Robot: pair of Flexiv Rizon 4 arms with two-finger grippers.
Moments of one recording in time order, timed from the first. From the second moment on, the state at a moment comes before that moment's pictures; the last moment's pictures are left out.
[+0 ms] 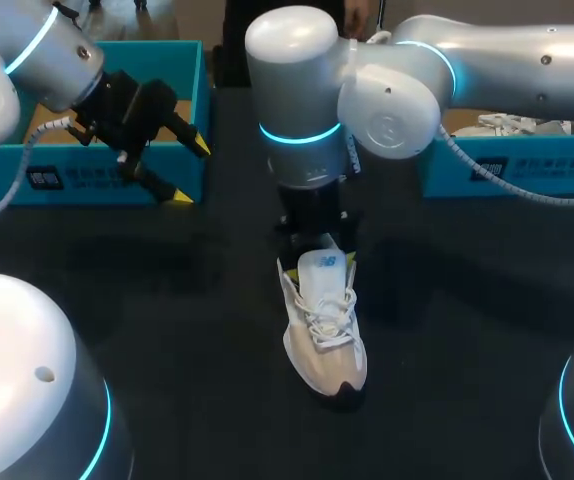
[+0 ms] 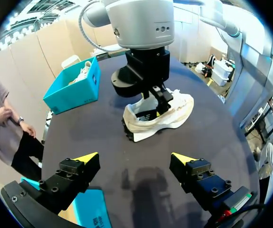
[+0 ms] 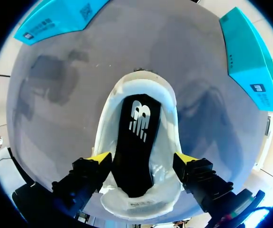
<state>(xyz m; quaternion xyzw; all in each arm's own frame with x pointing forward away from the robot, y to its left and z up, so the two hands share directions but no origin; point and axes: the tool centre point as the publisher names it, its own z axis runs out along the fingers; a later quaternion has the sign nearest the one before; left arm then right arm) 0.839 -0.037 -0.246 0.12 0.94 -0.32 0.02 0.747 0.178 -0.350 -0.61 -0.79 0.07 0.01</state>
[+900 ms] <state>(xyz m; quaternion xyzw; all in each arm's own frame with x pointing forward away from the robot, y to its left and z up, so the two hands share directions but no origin) 0.839 -0.037 -0.246 0.12 0.94 -0.32 0.02 0.736 0.178 -0.333 -0.62 -0.78 0.08 0.01</state>
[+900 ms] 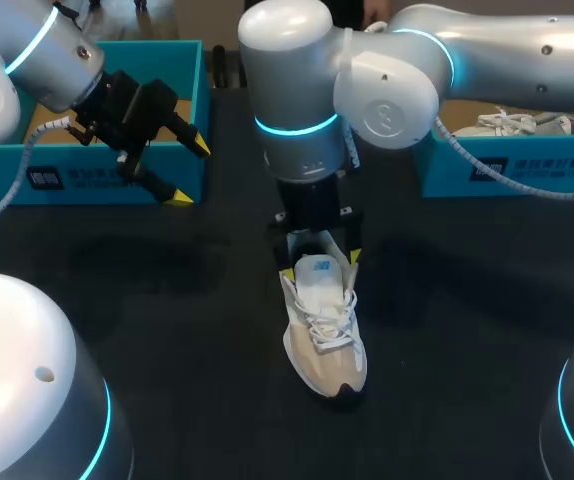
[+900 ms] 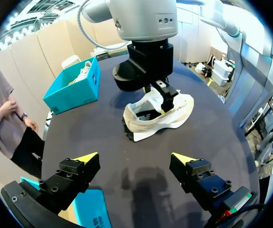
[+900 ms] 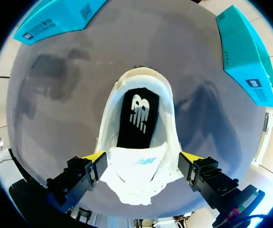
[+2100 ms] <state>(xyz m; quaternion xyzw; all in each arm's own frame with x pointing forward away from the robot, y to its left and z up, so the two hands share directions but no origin) 0.839 -0.037 -0.246 0.12 0.94 -0.32 0.02 0.669 0.185 -0.282 -0.66 -0.74 0.12 -0.03</state>
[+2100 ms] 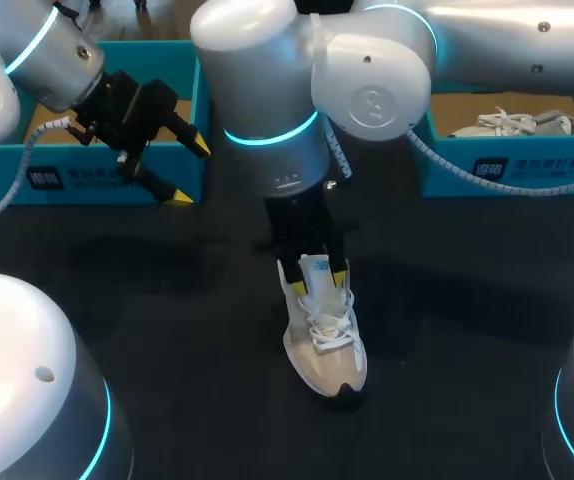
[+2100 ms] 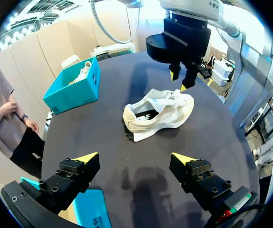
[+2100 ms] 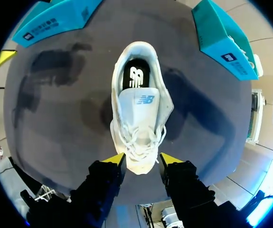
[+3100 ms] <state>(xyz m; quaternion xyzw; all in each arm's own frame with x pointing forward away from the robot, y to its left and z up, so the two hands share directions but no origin) 0.839 -0.037 -0.246 0.12 0.94 -0.32 0.02 0.729 0.179 -0.342 -0.63 -0.77 0.07 -0.01</state>
